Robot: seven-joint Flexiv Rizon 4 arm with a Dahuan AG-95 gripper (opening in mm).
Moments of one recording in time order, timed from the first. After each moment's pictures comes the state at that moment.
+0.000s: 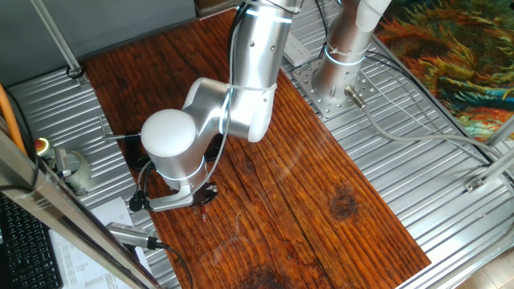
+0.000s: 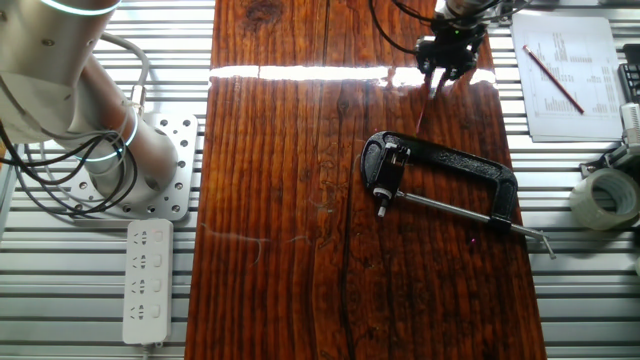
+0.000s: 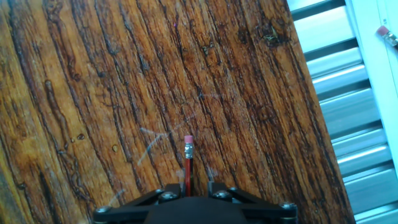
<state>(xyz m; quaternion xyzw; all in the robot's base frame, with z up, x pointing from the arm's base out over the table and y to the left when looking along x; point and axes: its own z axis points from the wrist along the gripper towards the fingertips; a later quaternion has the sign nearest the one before) 0.593 0.188 0.011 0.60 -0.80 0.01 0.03</state>
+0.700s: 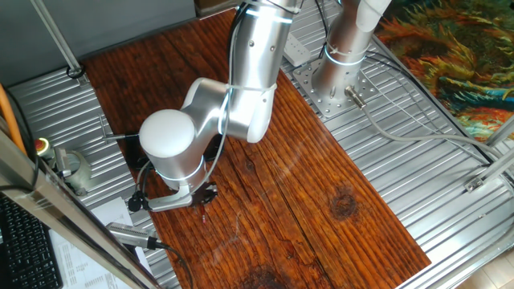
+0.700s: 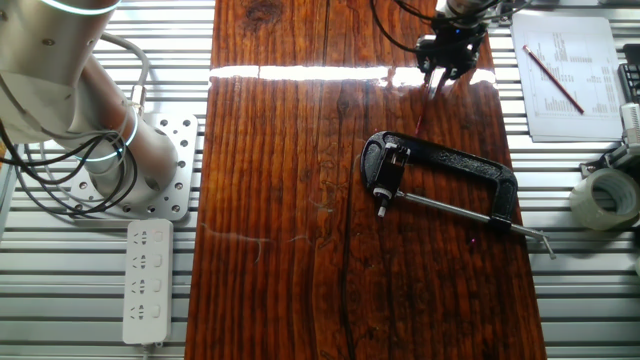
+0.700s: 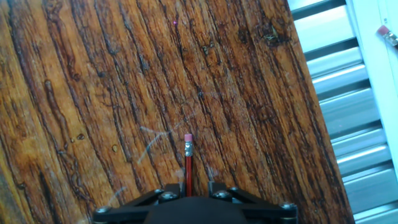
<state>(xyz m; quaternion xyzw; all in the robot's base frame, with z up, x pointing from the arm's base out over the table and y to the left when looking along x) 0.592 0.189 0.019 0.59 -0.81 0.01 0.03</state>
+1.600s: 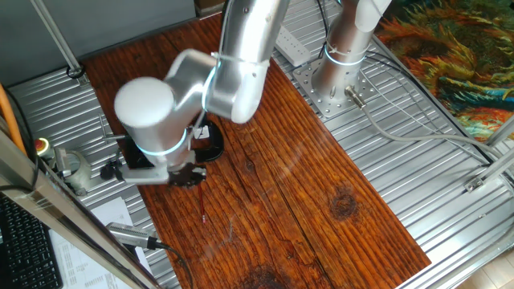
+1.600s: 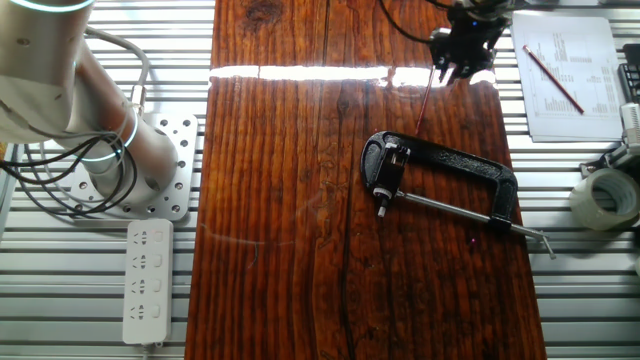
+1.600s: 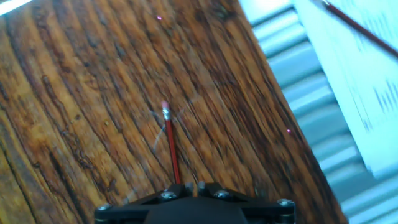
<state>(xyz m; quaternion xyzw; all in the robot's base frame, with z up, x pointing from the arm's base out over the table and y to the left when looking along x) 0.599 0.141 0.077 0.50 -0.86 0.01 0.04</state>
